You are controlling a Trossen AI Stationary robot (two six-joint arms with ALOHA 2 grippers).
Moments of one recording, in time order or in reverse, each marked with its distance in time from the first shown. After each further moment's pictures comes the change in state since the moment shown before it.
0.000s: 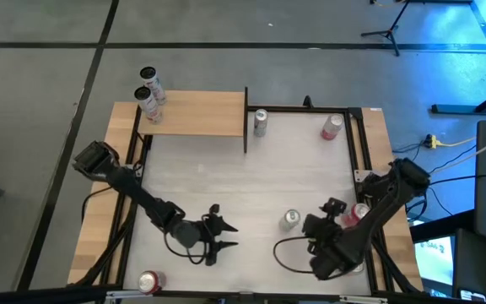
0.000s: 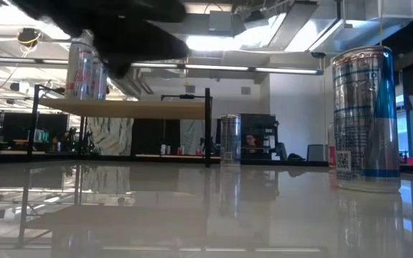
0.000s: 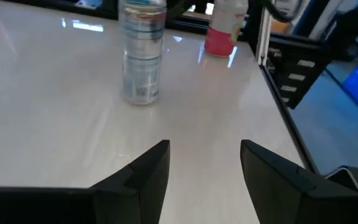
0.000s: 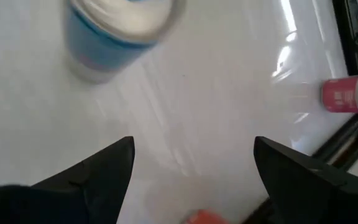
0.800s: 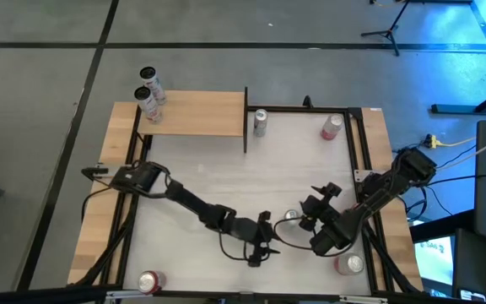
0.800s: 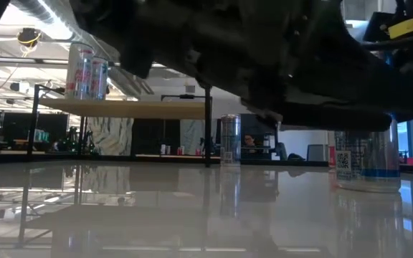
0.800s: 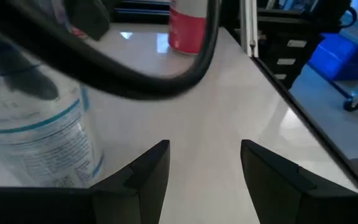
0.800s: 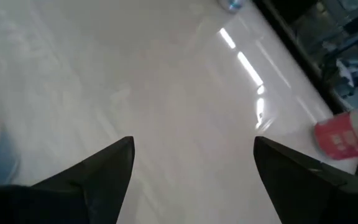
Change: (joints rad) left arm 0.229 0.518 0.517 0.047 0.421 0.228; right arm -0.088 -0.110 -0.467 0.408 0.390 0.063
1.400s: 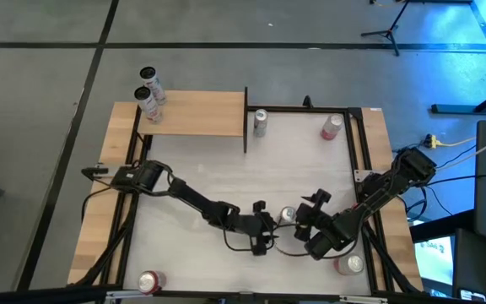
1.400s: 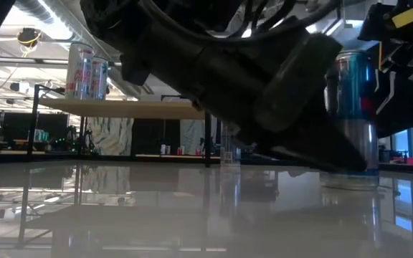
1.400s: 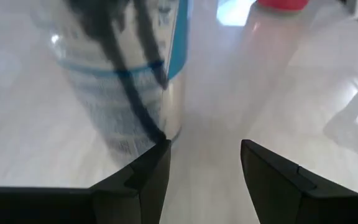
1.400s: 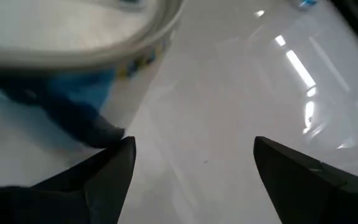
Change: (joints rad) left arm 0.031 0.013 0.013 -0.175 -0.195 -0.063; right arm -0.003 0.000 0.001 0.275 -0.091 -0.200
